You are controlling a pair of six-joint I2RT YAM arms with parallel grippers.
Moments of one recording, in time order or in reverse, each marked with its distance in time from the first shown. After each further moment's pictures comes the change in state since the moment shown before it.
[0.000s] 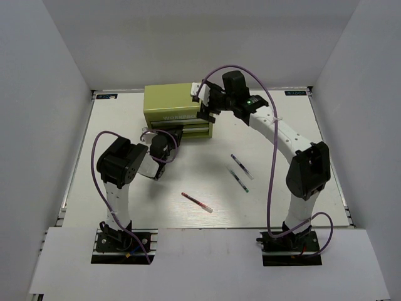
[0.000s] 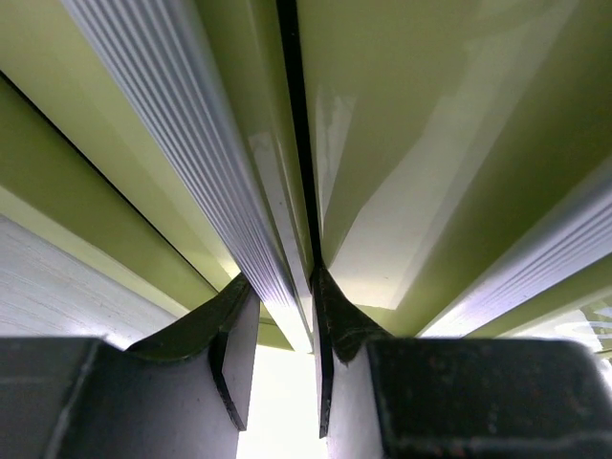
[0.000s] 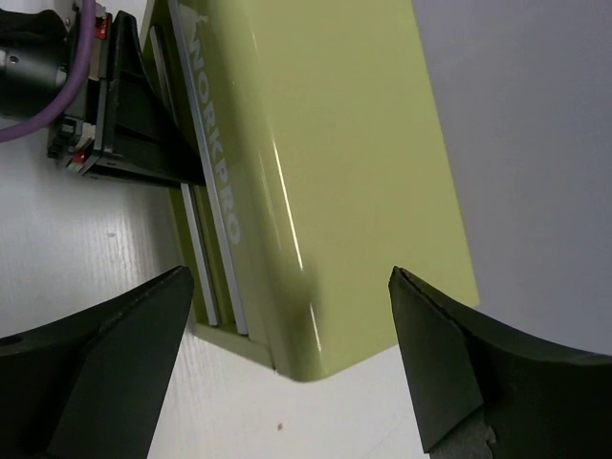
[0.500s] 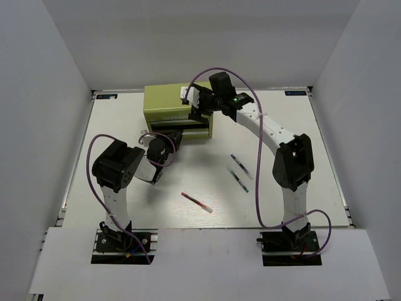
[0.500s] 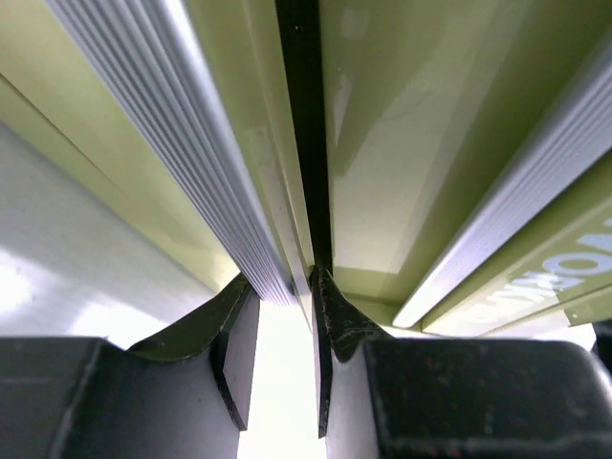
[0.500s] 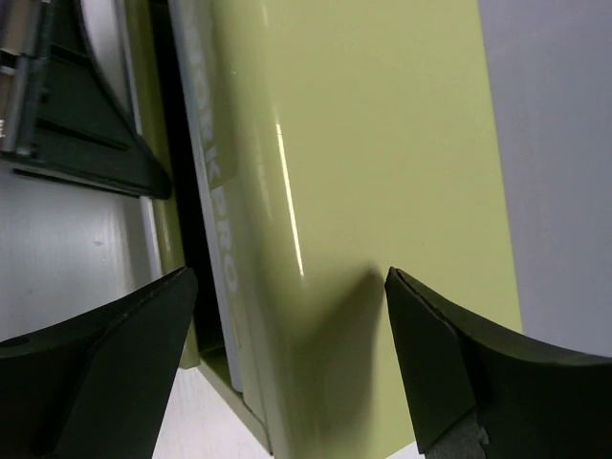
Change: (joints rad) left arm 0.001 -0.067 -0.082 -0.005 0.039 0.000; right arm 0.035 0.185 0.171 -0.078 0.026 -0.051
